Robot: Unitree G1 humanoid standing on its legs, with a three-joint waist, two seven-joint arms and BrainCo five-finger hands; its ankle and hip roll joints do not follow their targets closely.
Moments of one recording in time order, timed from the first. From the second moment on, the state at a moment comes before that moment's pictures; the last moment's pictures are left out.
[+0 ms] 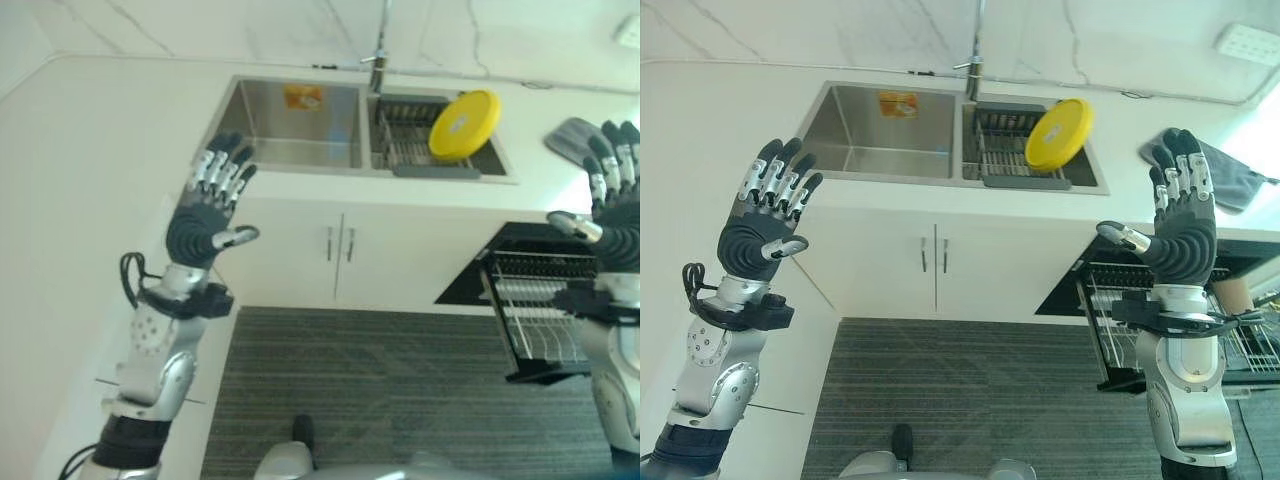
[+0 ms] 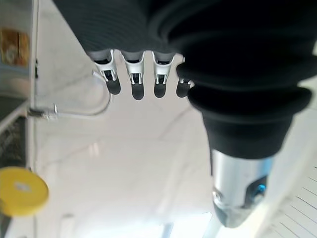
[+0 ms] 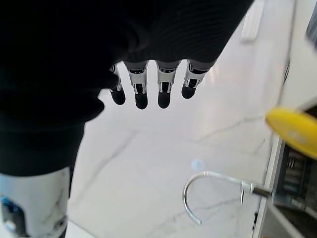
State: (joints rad) left arm -0.05 0.53 0.01 -0.31 -0.60 -0.27 -0.16; right arm 0.05 -0.51 -0.21 -0.49 0.37 -0.12 -0.18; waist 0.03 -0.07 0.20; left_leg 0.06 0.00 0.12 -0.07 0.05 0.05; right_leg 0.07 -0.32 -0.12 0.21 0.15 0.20
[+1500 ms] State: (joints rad) left arm 0.11 0.46 0.00 -0.31 -0.46 -0.24 -0.16; right arm 0.11 -0.62 -0.27 -0.41 0.41 -0.06 -0.05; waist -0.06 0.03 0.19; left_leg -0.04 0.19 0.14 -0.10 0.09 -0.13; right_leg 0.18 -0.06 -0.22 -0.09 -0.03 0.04
